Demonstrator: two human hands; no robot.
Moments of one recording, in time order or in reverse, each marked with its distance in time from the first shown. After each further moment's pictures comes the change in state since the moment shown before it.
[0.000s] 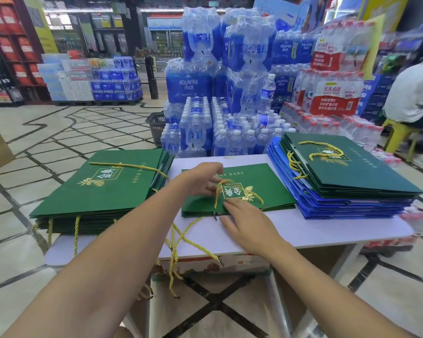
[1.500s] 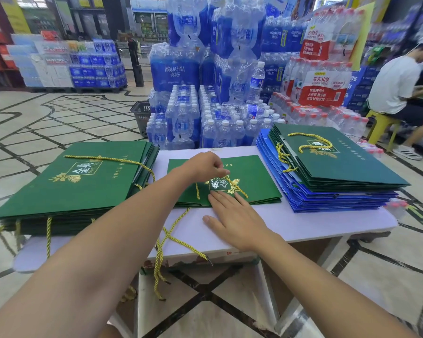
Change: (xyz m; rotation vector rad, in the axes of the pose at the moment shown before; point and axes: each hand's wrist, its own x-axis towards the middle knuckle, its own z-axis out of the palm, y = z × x) left_hand 0.047 0.002 0.008 0.903 0.076 0.484; right_hand 0.006 0.009 0.008 -0.126 -0.174 -0.031
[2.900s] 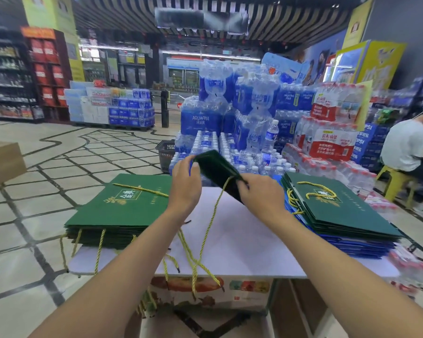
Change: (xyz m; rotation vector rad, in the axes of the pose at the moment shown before) left_hand -0.126 0.032 -0.073 -0.630 0.860 -0.205; right_hand 0.031 -0.020 -0.141 0.053 0.614 0.240
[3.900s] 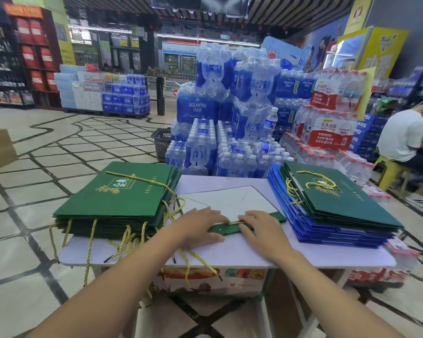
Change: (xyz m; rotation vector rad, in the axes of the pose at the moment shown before) left_hand -0.041 -0.083 0.022 0.843 -0.985 0.404; right_hand -0.085 0.079 0.077 0.005 -0.430 -0.053
